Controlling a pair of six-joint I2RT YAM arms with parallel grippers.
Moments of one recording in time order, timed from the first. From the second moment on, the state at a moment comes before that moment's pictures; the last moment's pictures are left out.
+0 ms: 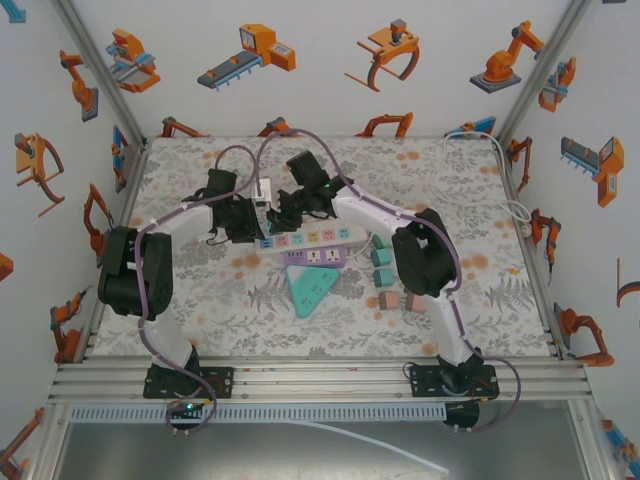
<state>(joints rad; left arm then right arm) -0.29 1.77 1.11 -0.37 0.21 -0.39 0.73 2.21 1.83 -0.42 -0.70 -0.77</state>
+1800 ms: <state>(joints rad) -0.90 0.80 0.82 -0.40 0.47 0.13 0.70 0.43 0.69 -0.87 0.12 1.03</state>
